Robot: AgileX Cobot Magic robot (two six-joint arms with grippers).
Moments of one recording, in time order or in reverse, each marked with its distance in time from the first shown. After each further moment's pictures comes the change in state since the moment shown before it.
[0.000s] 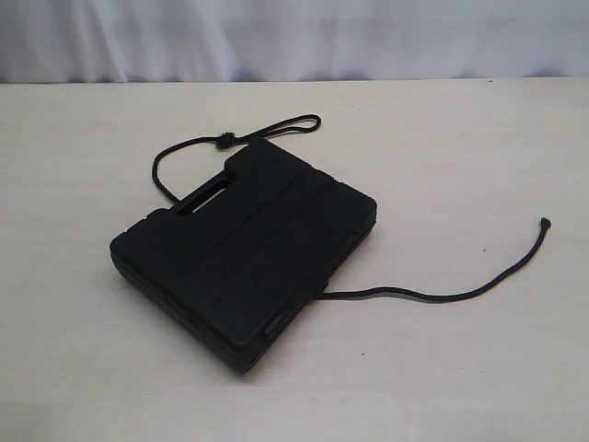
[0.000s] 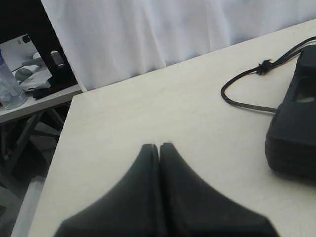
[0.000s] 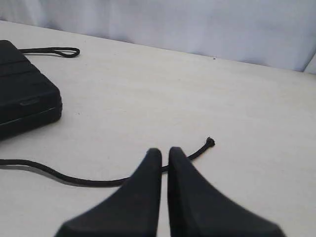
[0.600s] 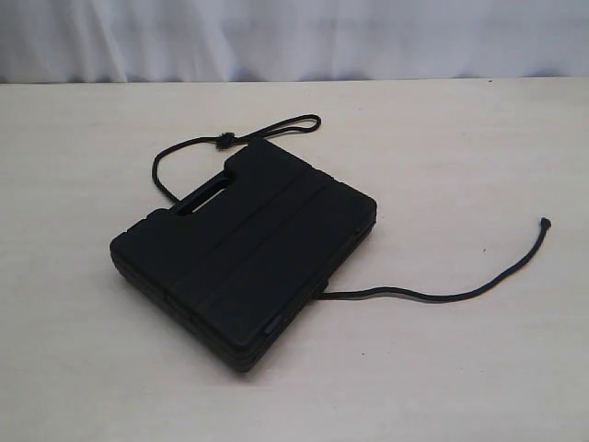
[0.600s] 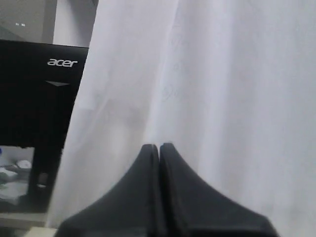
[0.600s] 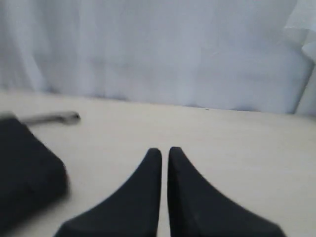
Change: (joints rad) left arm 0.000 0.000 0.000 -0.249 -0.589 -0.186; right arm 0.000 0.000 0.000 0.014 -0.200 0.108
